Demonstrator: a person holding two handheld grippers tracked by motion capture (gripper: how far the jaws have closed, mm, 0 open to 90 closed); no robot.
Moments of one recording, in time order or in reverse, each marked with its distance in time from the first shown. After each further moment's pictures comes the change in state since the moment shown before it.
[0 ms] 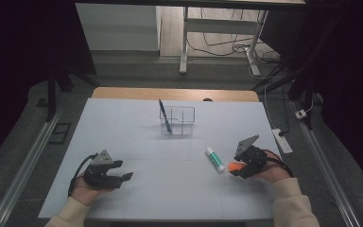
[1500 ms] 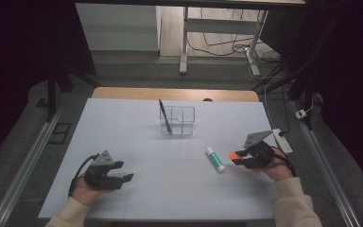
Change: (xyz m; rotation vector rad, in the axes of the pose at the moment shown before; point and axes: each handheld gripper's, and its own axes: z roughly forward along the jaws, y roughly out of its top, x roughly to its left) left arm -0.002 0.000 0.001 0.015 -0.010 0.013; right arm -0.008 -0.003 -0.025 -0.183 -0.032 0.075
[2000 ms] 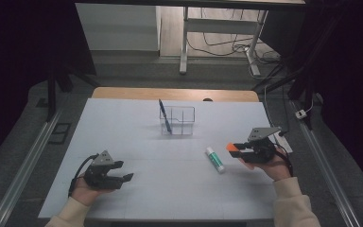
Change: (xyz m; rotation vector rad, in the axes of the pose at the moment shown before) left arm 0.000 0.000 -0.001 -0.005 0.003 -0.004; right arm 0.003 0.013 -0.015 -0.191 -0.029 0.068
